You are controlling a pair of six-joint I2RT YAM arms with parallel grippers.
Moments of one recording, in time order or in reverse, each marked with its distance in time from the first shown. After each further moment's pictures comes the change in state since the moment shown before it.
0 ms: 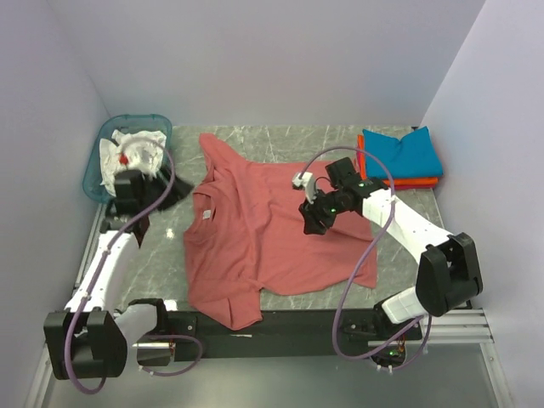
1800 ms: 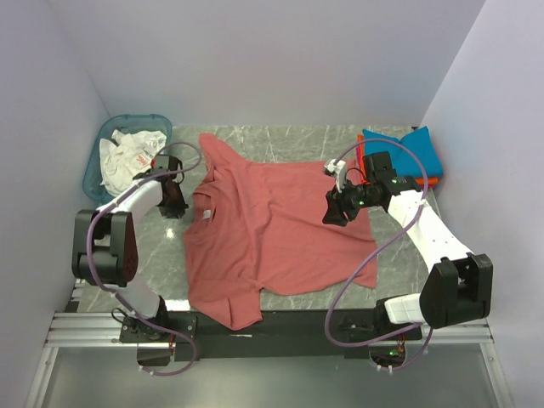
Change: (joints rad) left arm -0.110 0.604 0.237 -0.442 -0.460 0.163; right arm -0.271 -0.107 -0.004 -0.076 -0.162 -0.058
